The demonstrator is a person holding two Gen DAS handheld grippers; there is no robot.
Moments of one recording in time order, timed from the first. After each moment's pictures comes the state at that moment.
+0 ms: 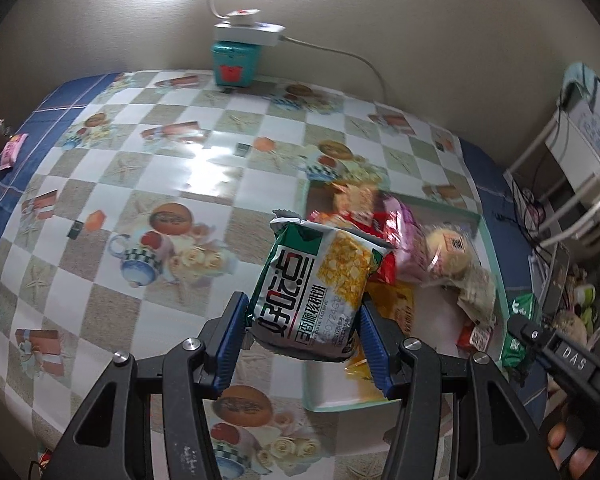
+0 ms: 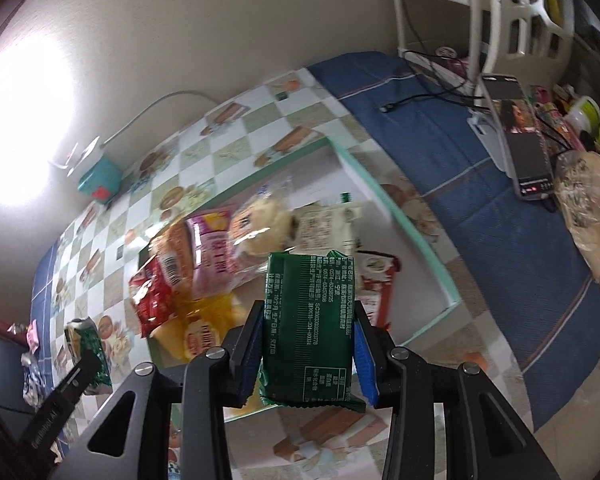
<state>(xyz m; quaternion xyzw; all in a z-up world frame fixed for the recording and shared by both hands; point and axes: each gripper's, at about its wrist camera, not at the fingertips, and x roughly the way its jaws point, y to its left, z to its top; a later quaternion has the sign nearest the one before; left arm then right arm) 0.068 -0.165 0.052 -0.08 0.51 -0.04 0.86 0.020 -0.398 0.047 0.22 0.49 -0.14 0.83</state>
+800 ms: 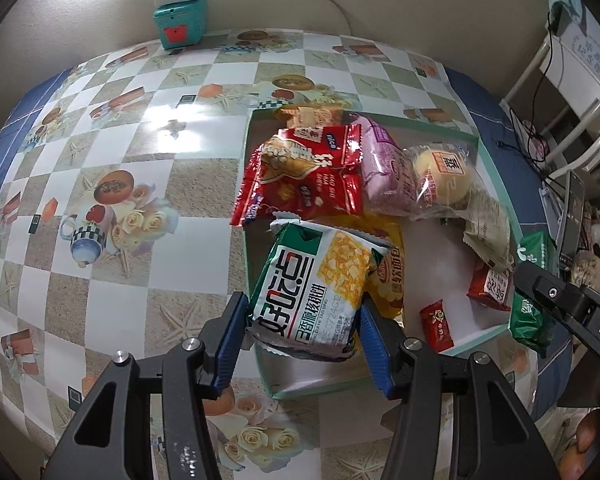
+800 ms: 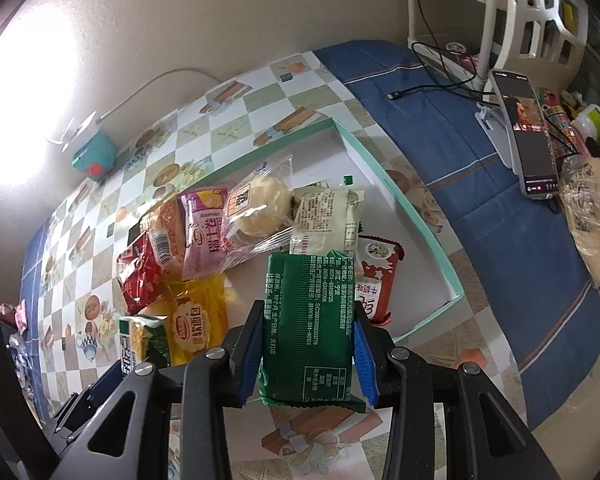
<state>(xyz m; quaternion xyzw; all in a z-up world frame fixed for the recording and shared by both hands) 0.068 -0.215 0.008 -0.02 0.57 -0.07 0.82 0.026 -0.388 0.037 0.19 0.52 -0.13 0.82</state>
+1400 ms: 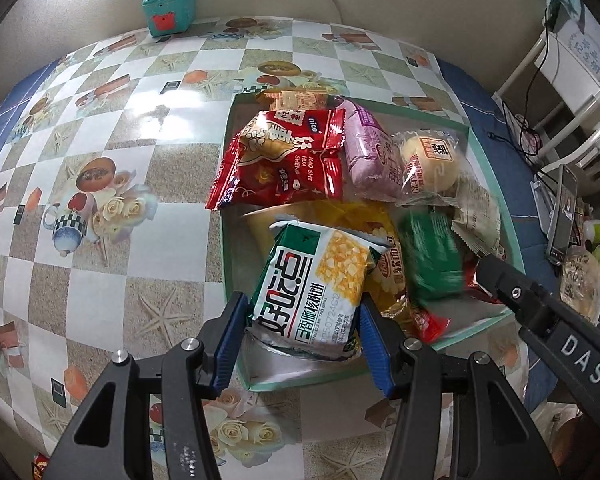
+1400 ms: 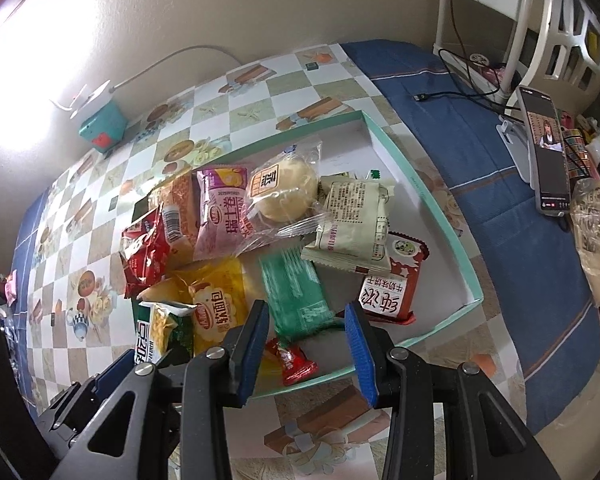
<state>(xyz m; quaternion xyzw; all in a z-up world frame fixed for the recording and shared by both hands) 0.066 -0.220 0.002 -0.03 0.58 -0.09 0.81 0.035 -0.366 0.029 0.15 0.53 -0.11 0.82</state>
